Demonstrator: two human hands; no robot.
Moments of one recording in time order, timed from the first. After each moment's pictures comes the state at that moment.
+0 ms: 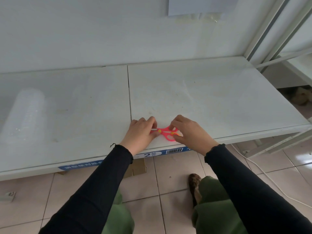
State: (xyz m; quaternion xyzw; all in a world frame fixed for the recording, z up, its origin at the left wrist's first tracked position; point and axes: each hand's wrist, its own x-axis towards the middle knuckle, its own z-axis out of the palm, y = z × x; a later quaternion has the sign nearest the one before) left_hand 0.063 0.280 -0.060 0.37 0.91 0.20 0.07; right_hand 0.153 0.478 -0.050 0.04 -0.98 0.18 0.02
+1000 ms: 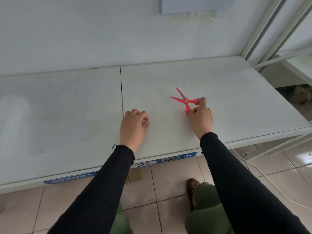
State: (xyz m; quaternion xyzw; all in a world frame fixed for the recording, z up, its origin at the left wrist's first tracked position) left_hand 0.024 0.309 -0.087 0.26 0.92 0.28 -0.04; right_hand 0.095 0.539 -0.080 -0.33 -0.85 0.35 0.20
